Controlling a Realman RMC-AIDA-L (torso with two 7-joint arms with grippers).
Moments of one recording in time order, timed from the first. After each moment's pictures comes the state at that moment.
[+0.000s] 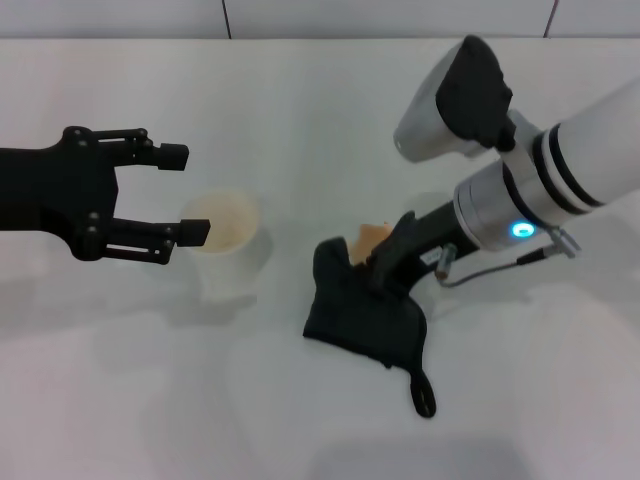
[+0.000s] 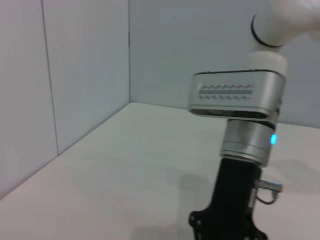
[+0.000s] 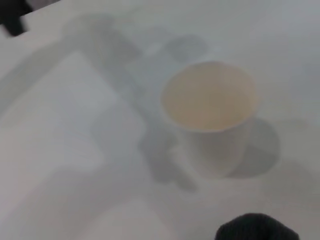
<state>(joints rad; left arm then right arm) -0.43 -2.01 0.85 1.17 1.90 1.82 -1.60 0.66 2.02 -1.73 -1.12 -2.07 -1.17 2.35</state>
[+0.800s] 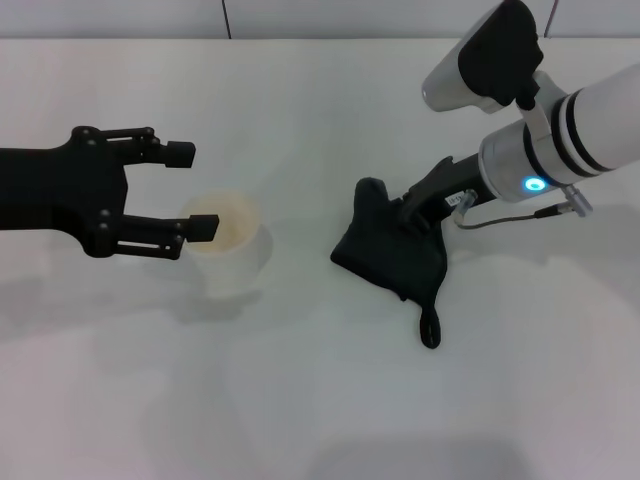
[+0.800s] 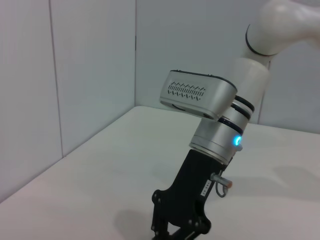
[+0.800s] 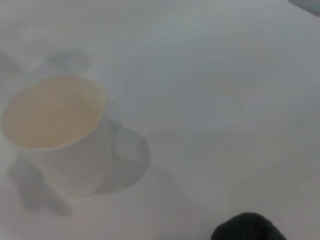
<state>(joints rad) -0.43 -2.03 0.85 1.16 1.90 1.80 -1.60 0.71 2.02 -1.64 -0.96 -2.17 -0.99 2.35</state>
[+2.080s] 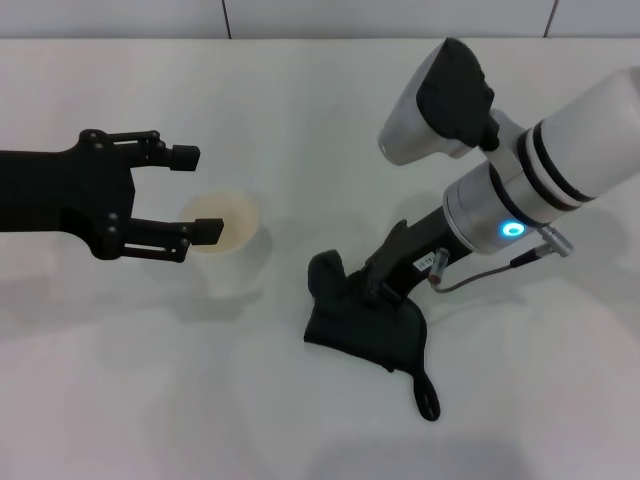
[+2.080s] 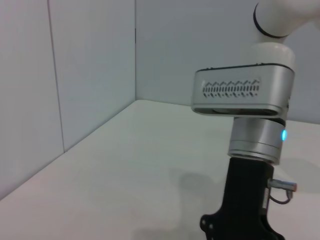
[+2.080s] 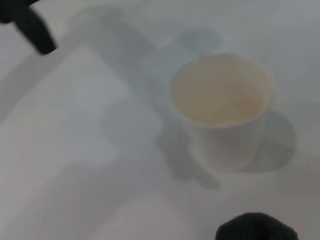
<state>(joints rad) -0.44 -2.04 0.85 1.15 1.93 1.78 -1.58 0.72 2.03 -1.72 -1.06 -2.07 -1.21 2.35</state>
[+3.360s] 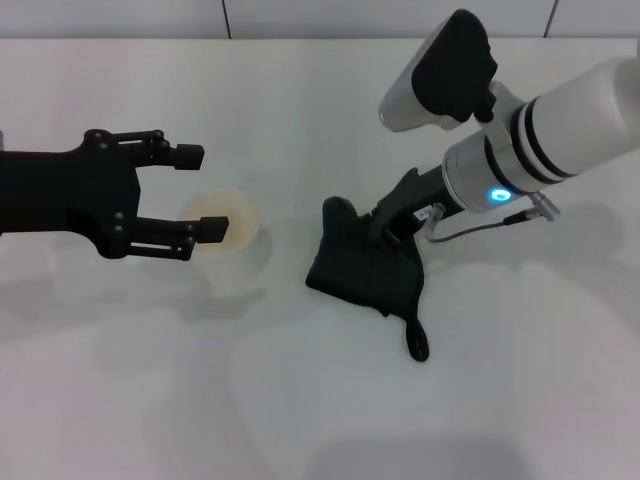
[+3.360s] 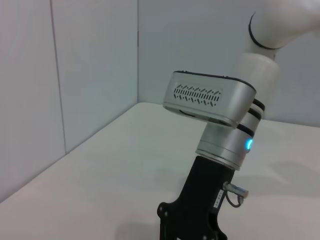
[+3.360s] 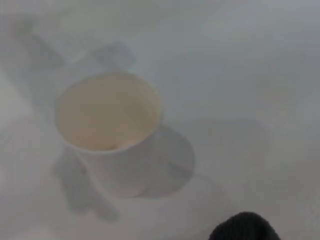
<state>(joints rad) -0.43 -2.05 0.85 1.15 1.93 1.77 -1.58 0.77 2.02 -1.74 -0.94 -2.13 -0.97 2.35</state>
